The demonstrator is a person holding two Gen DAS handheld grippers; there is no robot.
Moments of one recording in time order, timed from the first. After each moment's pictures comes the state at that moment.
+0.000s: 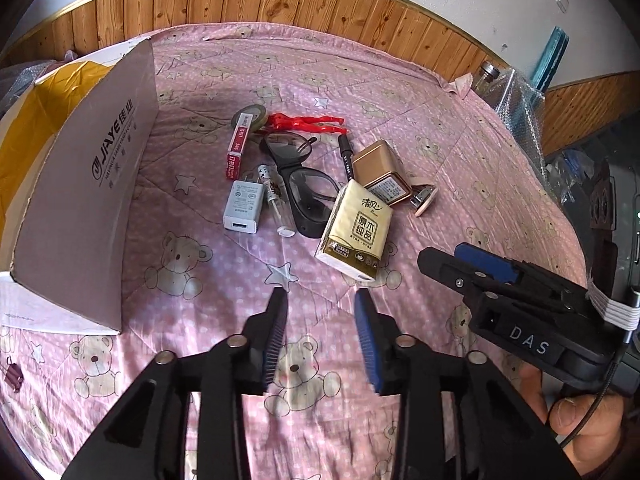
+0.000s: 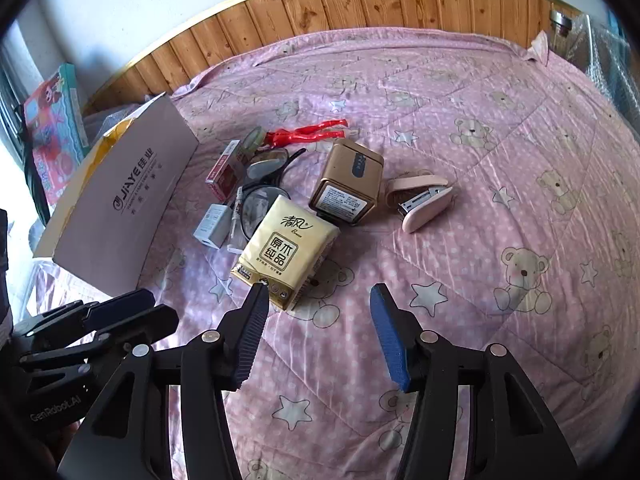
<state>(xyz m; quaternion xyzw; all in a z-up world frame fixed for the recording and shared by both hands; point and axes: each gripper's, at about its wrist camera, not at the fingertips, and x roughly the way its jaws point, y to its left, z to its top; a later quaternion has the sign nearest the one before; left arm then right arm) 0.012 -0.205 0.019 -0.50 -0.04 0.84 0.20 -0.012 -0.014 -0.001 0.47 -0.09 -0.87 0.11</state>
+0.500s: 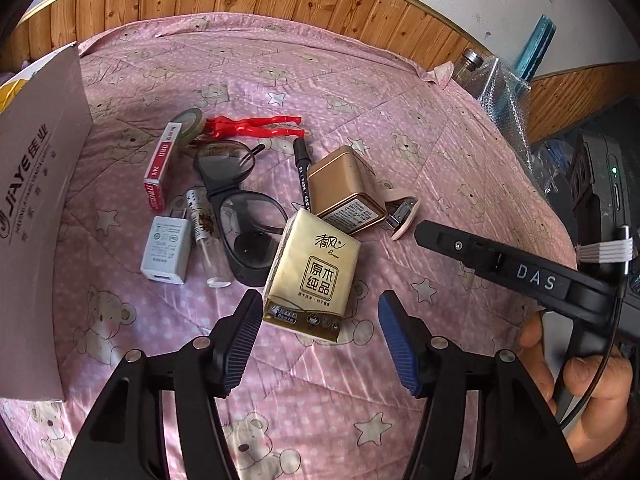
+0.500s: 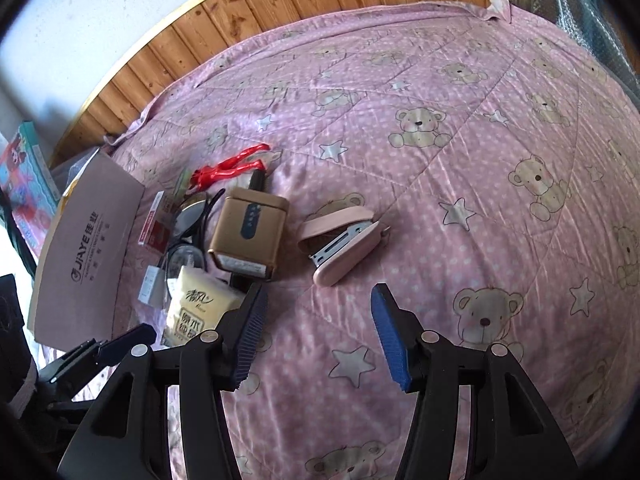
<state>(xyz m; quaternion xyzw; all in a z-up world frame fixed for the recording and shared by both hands) -0.039 -0.152 -0.005 -0.51 -0.04 0.83 0.24 -0.075 0.054 -0.019 0.49 -0.16 -0.85 0.06</state>
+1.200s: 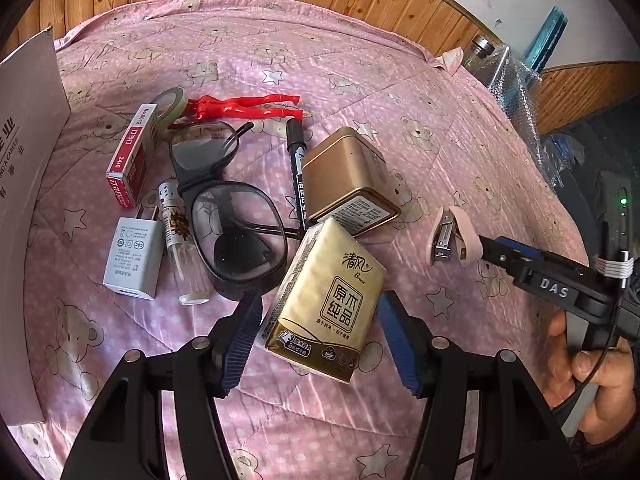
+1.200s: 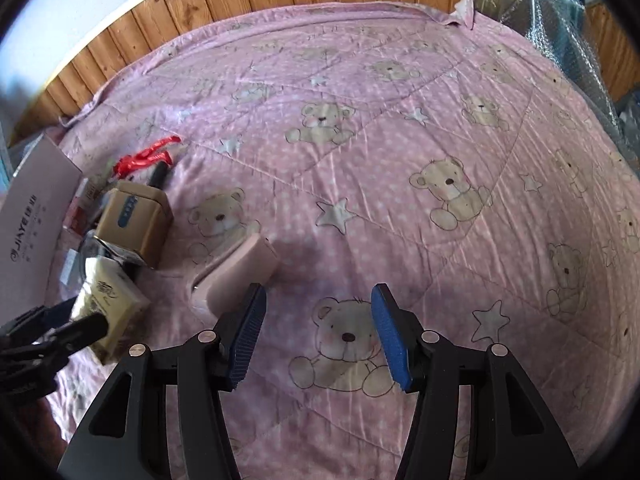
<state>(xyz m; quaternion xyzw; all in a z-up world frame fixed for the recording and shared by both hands) -0.057 -0.137 -0.029 -0.53 -0.04 0.82 0.24 -0.070 0.108 -0.029 0.50 -0.09 -0.86 0.00</state>
